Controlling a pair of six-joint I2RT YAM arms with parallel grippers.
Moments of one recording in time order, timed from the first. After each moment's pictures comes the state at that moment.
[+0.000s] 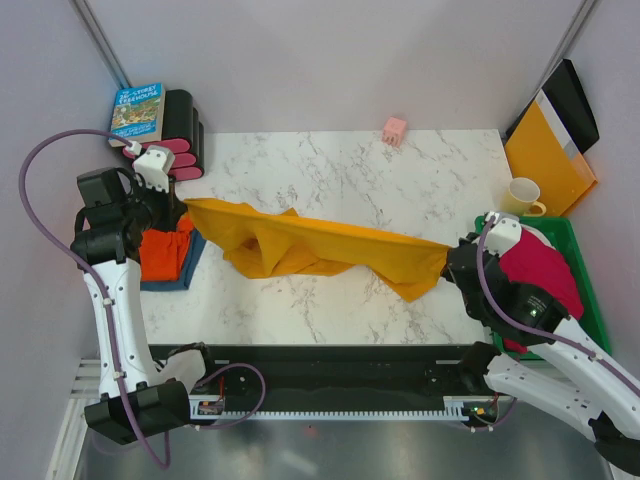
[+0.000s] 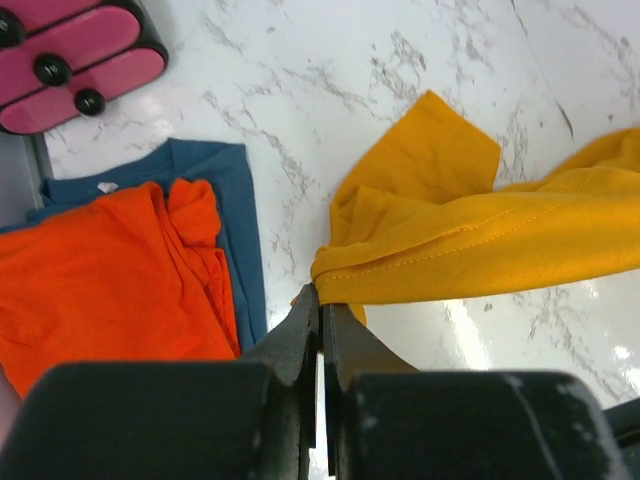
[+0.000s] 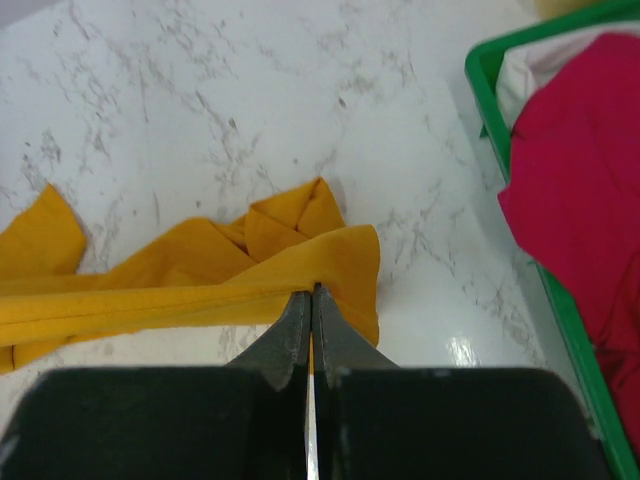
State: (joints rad) left arm 0.30 1.04 1.31 -0.85 0.50 0.33; right arm 0.80 0.70 0.93 -0.85 0.83 0.78
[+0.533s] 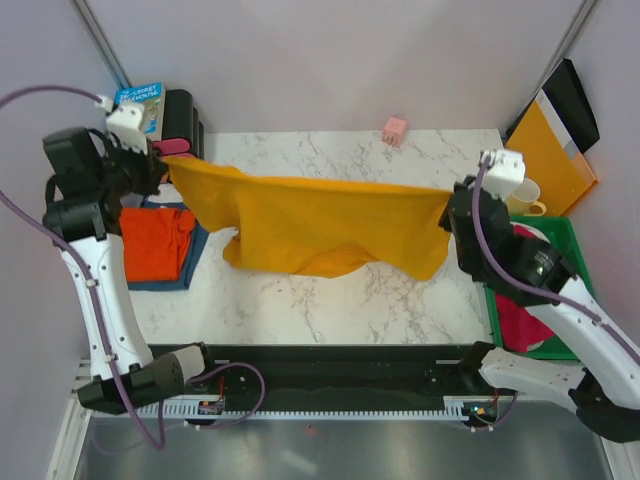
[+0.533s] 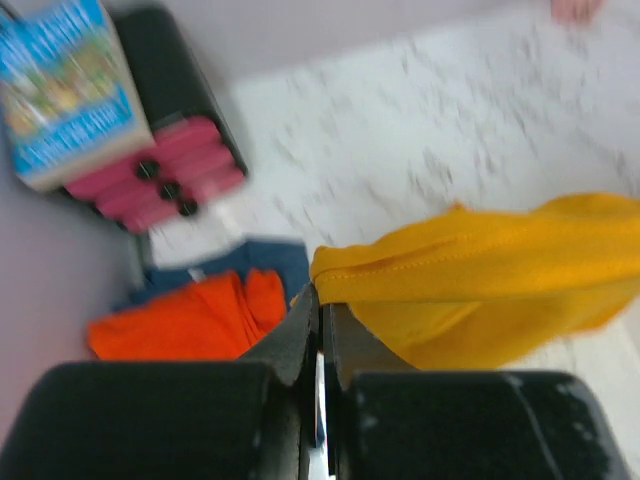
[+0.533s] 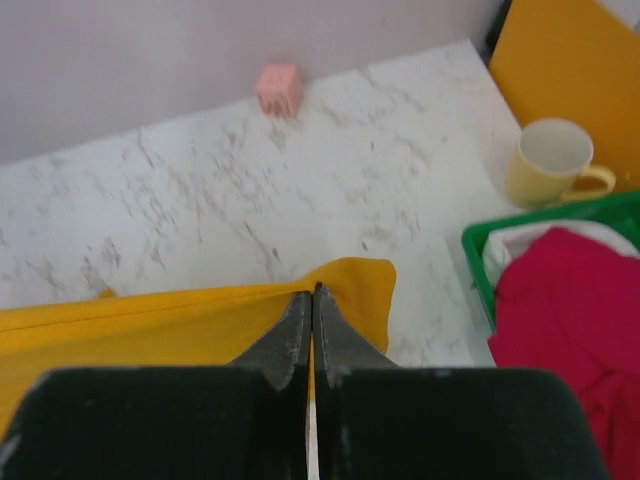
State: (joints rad) left arm 0.31 1.16 1.58 -0.91 0.50 0.33; right arm 0.79 0.94 1.30 -0.86 0.90 0.59
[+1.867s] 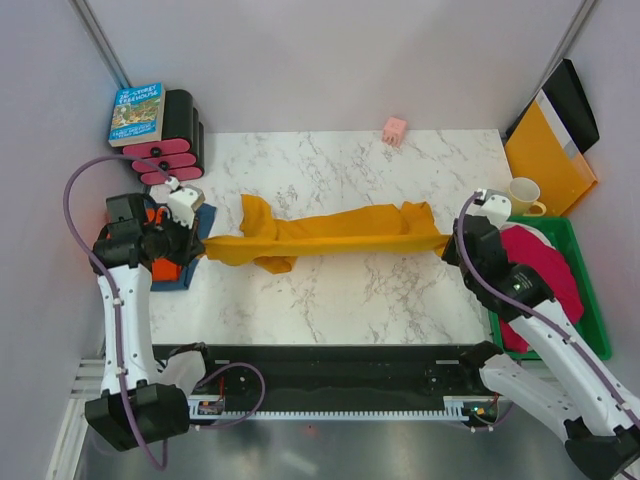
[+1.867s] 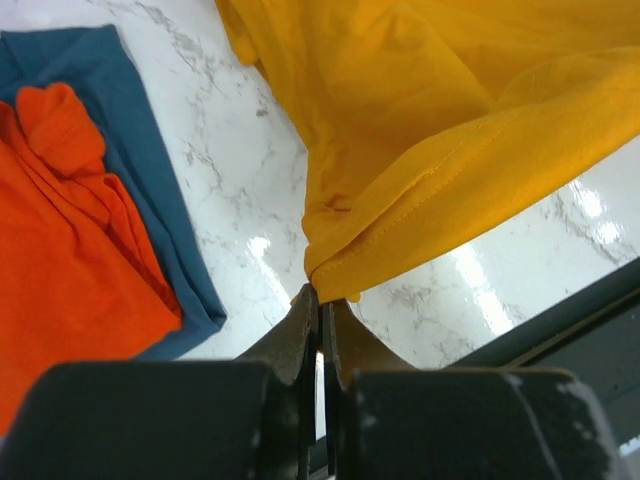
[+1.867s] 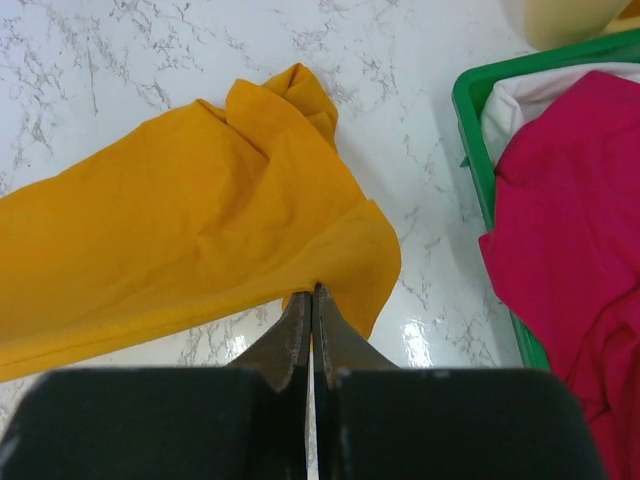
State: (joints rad) left arm 0.27 1.03 1.12 -1.00 0.55 0.56; right arm 0.50 0.82 0.90 -0.70 0.55 0.53
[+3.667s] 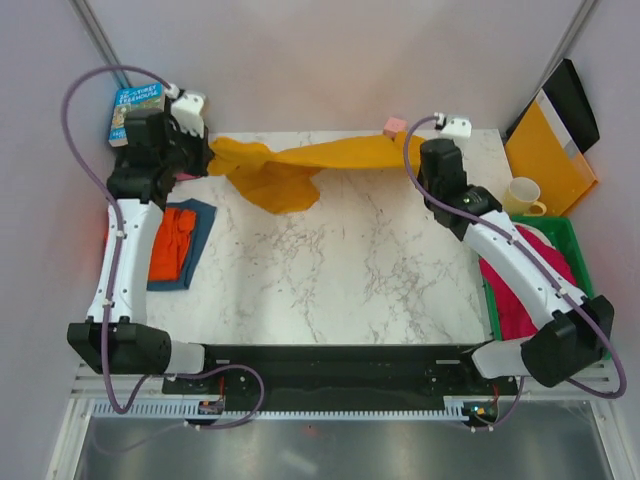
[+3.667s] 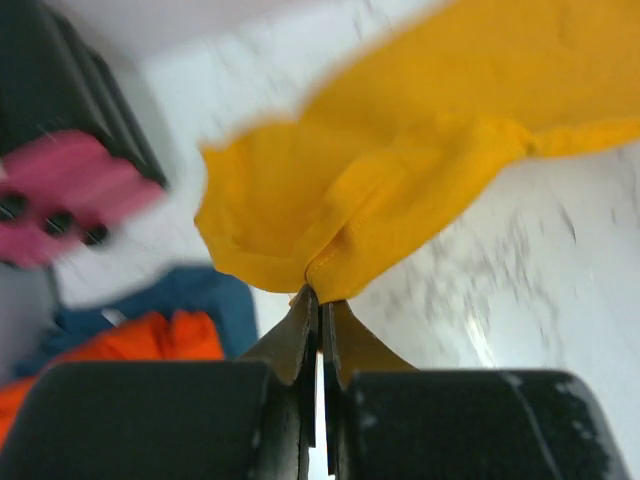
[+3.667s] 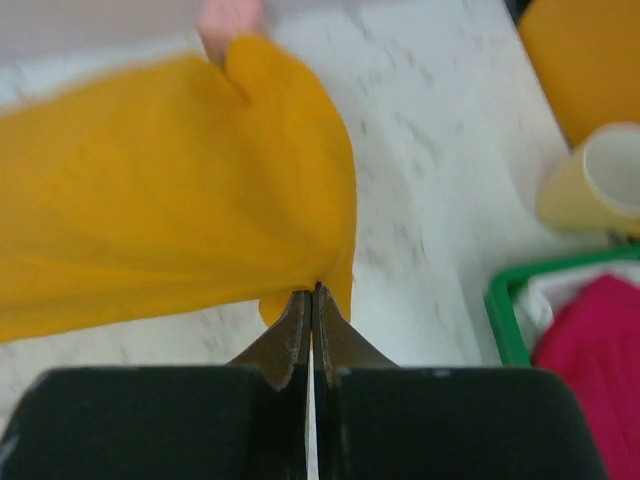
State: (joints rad) left arm -0.01 1.41 1.66 -0.64 0.26 0.21; right arm 0.42 1.40 1.40 -0.38 0.60 0.29
